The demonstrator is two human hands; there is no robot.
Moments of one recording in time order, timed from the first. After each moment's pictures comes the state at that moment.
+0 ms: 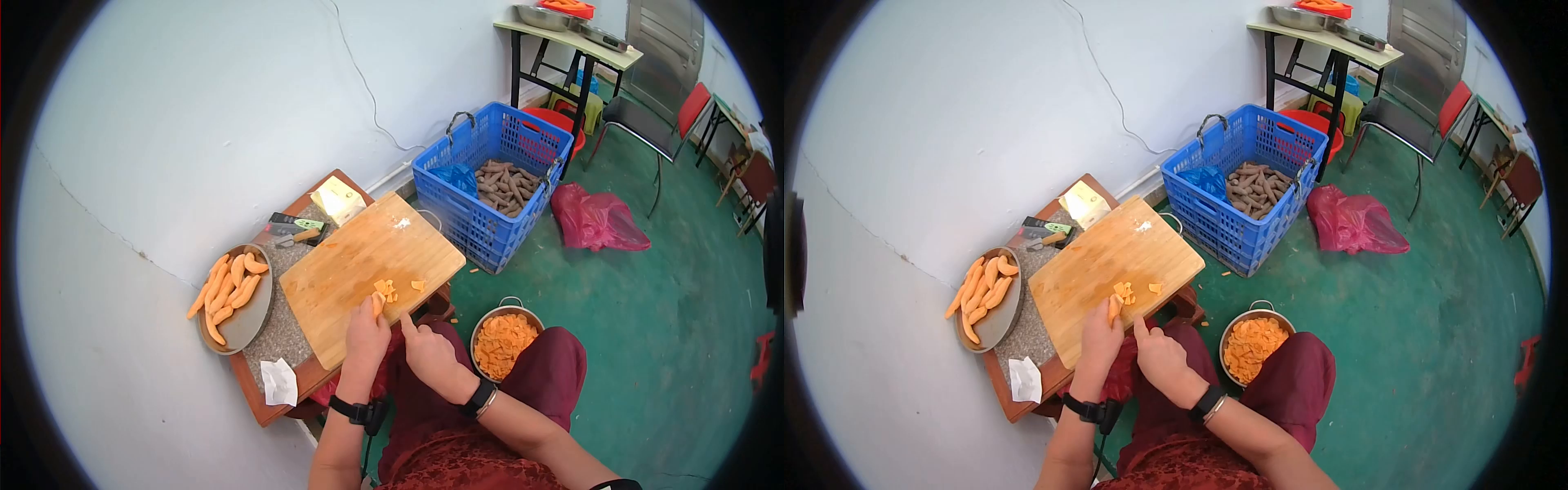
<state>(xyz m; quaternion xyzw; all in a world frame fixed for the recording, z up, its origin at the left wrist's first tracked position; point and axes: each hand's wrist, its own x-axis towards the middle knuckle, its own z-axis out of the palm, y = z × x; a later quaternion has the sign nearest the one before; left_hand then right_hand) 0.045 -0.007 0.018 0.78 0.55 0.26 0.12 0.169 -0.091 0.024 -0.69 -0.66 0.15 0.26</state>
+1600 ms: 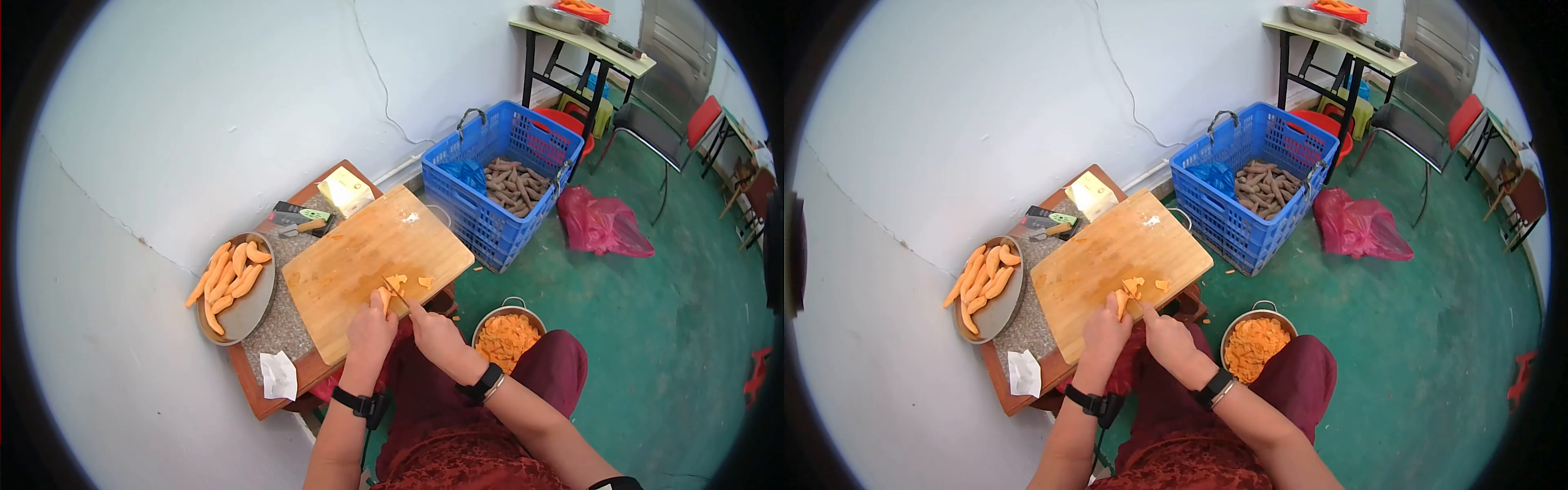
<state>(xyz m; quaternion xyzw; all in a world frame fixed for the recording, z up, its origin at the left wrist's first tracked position) 0.048 -0.001 0.016 0.79 0.59 0.14 0.04 0.184 -0.062 0.003 -0.64 -0.66 0.18 0.35</state>
